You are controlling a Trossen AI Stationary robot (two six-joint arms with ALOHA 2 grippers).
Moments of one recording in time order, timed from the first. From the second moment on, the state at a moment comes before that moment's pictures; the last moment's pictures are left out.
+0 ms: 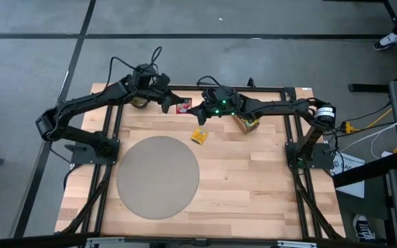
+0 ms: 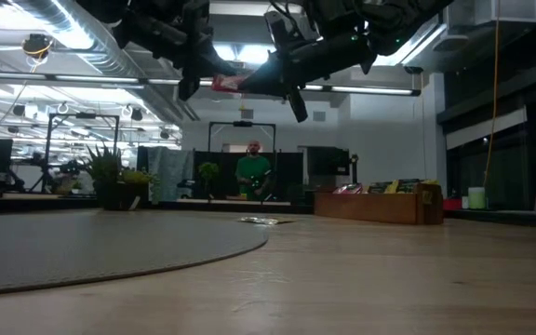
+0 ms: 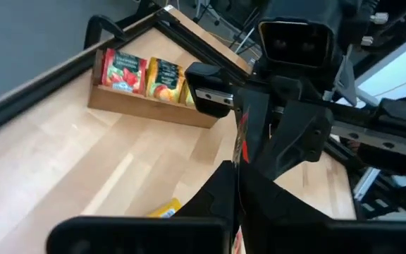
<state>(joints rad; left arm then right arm) 0.64 1.26 0.97 -0.17 0.54 -0.35 -0.29 1.74 1.18 0.25 -0.18 0.60</state>
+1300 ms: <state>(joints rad) 0.61 1.27 0.97 -0.27 0.57 -0.41 -0.38 1.74 1.18 0.24 -0.59 0.52</state>
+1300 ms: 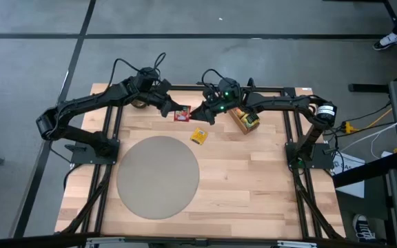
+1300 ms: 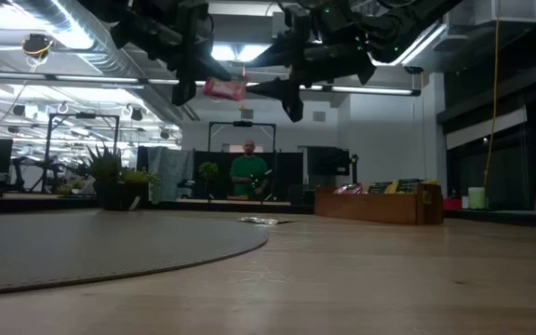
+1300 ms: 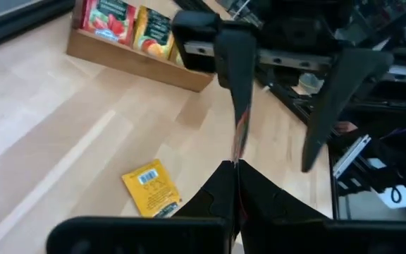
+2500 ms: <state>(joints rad) 0.58 1.27 0.97 -0.20 0.56 -0.43 -0.42 1.67 1.17 0.15 -0.54 0.48</state>
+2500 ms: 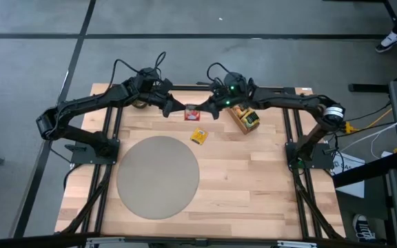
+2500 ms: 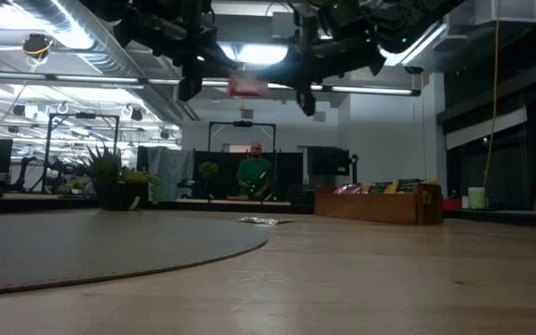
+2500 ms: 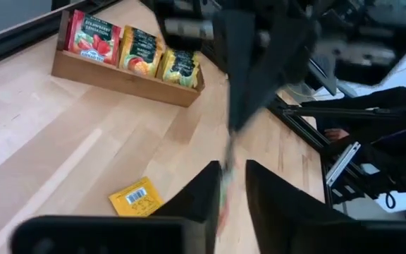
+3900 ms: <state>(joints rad) 0.58 1.27 0.97 -0.18 0.44 -0.40 -0.63 1.50 0.63 0.33 0.24 0.59</state>
